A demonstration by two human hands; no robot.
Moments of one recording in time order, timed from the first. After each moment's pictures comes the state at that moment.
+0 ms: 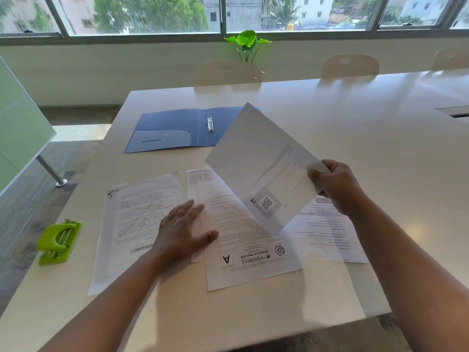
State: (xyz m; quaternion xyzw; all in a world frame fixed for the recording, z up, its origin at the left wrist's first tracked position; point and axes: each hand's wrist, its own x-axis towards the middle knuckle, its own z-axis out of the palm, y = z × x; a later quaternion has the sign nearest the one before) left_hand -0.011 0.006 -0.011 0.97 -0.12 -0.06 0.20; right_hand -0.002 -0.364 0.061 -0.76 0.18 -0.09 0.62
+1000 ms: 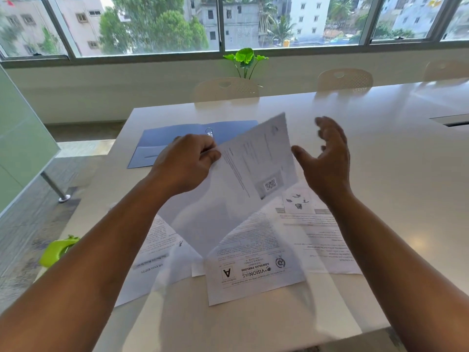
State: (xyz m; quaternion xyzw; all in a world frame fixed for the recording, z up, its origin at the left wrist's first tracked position) left_hand 0.030 -0.041 0.178 0.94 -0.21 0.14 0.24; right_hand 0.006 -0.324 0.117 -0.82 0.07 -0.36 0.44
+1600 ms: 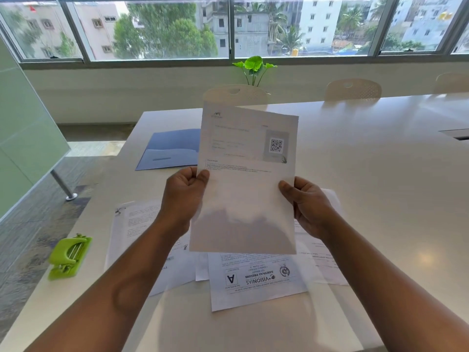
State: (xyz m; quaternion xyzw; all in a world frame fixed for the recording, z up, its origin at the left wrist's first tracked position) left_hand 0.013 -0.037 0.114 0.73 0.01 0.06 0.69; right_hand 0.004 -0.302 0.063 -0.58 0.04 0.00 0.81
